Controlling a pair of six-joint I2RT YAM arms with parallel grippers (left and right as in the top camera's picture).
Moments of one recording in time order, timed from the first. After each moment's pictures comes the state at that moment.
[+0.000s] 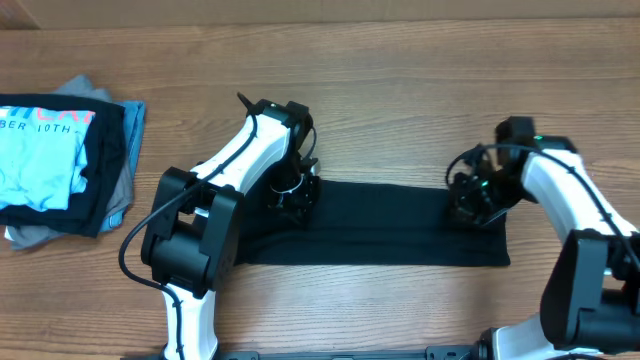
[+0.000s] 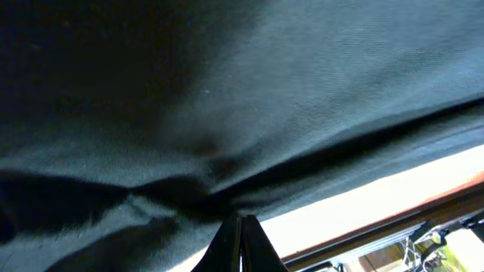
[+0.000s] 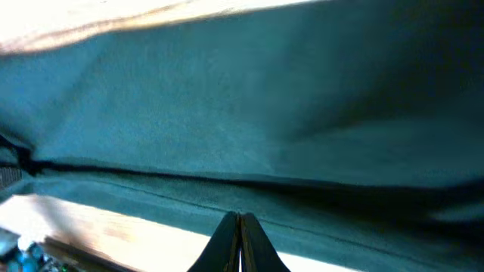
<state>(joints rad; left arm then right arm) -0.41 2.10 1.50 -1.28 0.37 -0.18 -0.08 1.70 1.07 -1.03 -0.45 0.12</state>
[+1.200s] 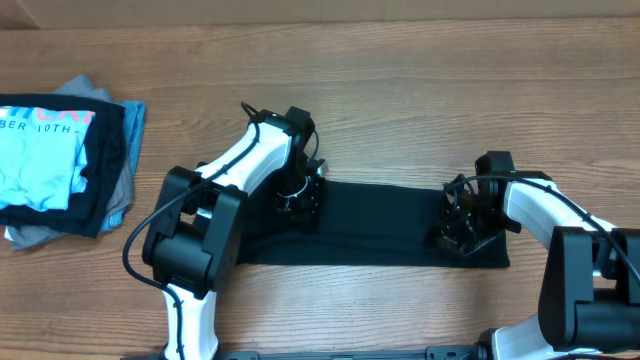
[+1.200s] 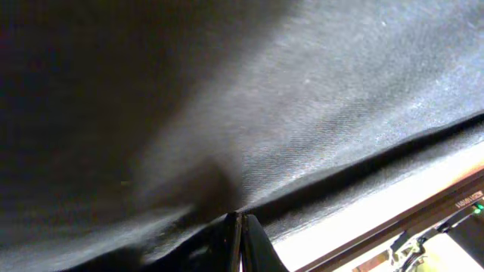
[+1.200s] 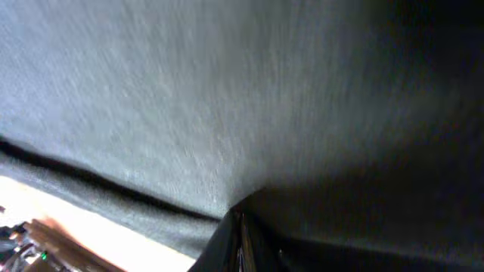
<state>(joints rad) -0.42 2.10 1.44 -1.14 0.46 -0.18 -0.04 1.70 0.83 -0.85 -0.51 0.12</state>
